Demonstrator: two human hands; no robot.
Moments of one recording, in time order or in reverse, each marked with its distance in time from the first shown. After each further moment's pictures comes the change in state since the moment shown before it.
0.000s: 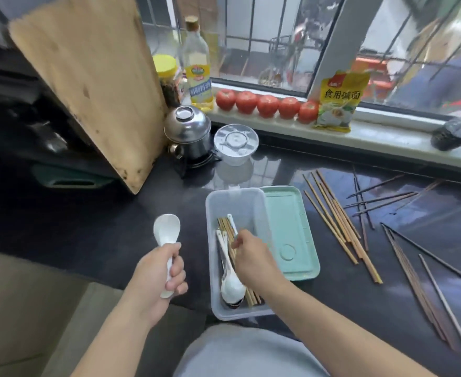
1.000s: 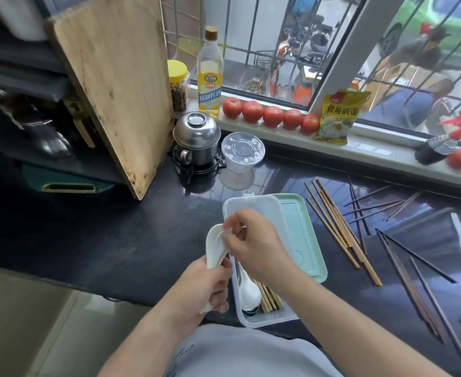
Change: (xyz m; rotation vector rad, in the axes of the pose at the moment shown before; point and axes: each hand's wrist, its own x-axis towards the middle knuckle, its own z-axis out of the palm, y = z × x) left_hand 0.002 0.007 -0.010 0.159 -0.439 -0.073; right_hand -0.002 -0.072 0.003 0.132 0.224 -0.325
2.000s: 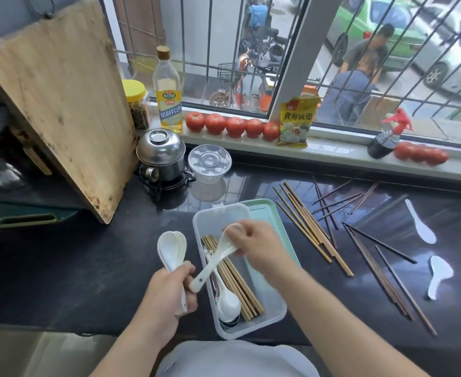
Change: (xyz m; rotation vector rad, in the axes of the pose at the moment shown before) left_hand 0.026 0.001 0.002 -0.058 0.316 0.007; right_hand -0.001 0.026 -0.044 0.274 0.042 0.337
